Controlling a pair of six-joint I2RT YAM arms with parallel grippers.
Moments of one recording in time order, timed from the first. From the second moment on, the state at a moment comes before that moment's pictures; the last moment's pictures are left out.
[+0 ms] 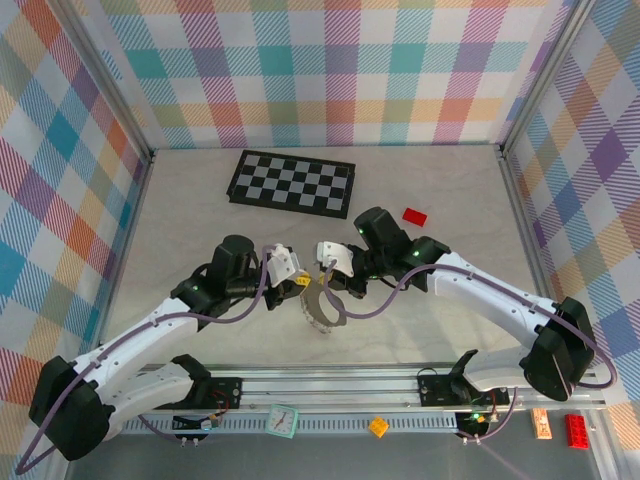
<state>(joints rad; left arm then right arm) -0.64 0.98 0.64 -0.18 0.52 0.37 0.81 1.32 1.05 -0.53 -0.52 -0.59</state>
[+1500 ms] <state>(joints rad) -0.69 0.58 0.41 0.02 -0.29 -0.07 0.82 1.44 1.12 -0.24 -0.36 -0.18</state>
